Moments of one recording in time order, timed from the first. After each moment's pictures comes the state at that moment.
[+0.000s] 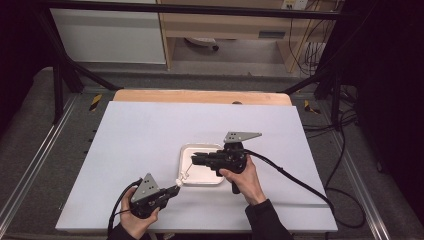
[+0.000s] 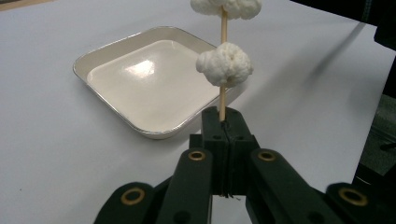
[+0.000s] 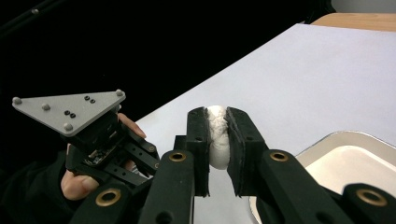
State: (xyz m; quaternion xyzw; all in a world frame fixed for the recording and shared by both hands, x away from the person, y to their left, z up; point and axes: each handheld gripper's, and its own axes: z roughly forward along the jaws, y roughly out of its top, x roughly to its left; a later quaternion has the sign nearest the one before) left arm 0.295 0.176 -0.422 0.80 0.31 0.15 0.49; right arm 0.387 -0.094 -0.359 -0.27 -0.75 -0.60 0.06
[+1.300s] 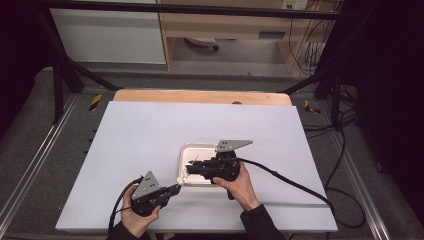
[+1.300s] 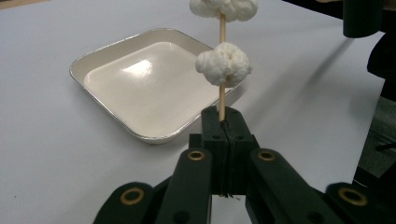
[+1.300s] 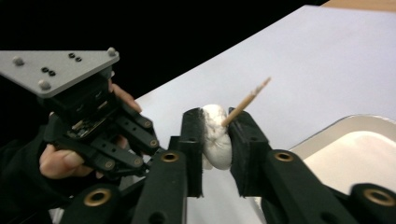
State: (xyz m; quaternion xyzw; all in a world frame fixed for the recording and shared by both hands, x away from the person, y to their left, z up) left arm 0.300 0.174 -0.420 0.81 0.31 0.13 0.49; right arm 0.378 -0.079 -0.378 -0.26 -0.77 -0.58 0.05
